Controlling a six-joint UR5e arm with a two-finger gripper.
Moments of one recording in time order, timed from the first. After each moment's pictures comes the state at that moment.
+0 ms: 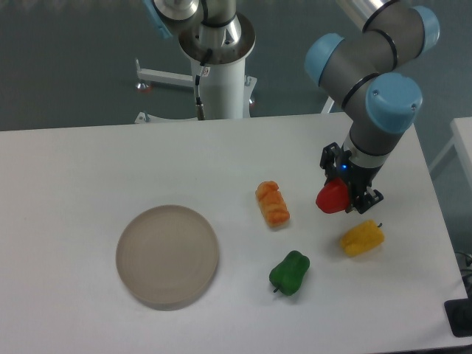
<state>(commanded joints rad) 2.43 -2.07 -1.22 -1.42 1.52 1.60</state>
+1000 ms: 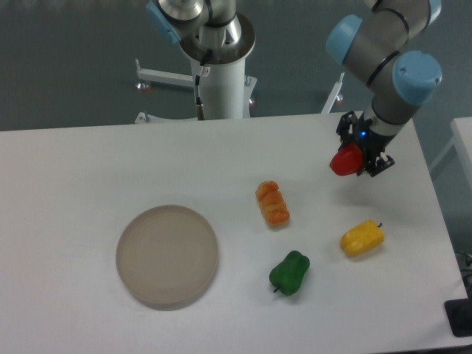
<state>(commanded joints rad) 2.62 -1.94 -1.63 -1.25 1.53 1.83</state>
